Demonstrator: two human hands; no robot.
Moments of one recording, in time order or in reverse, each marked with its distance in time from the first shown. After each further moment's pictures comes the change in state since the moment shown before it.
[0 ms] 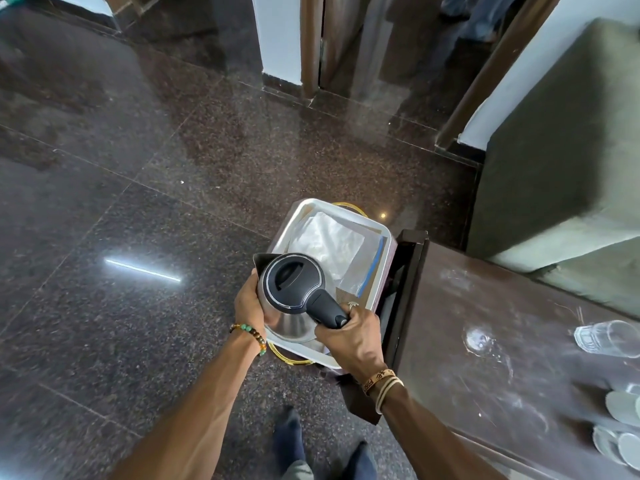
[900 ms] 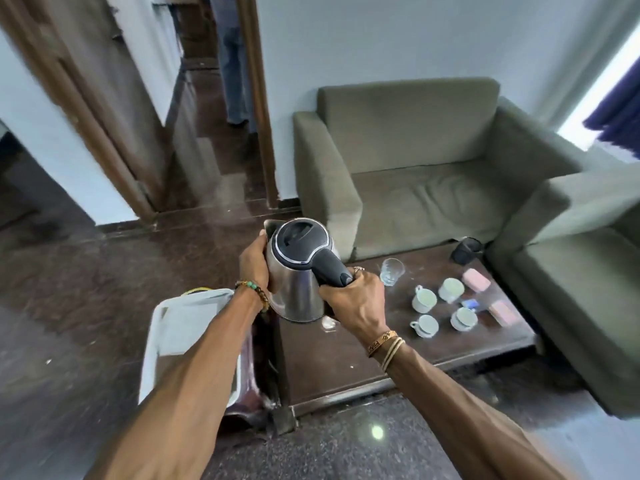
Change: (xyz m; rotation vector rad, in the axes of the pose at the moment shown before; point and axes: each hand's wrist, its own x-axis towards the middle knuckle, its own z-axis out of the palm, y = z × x) left_hand -0.320 0.066 0.291 0.306 -0.650 0.213; right_hand -0.205 -0.053 -0.323 -0.001 0.806 0.159
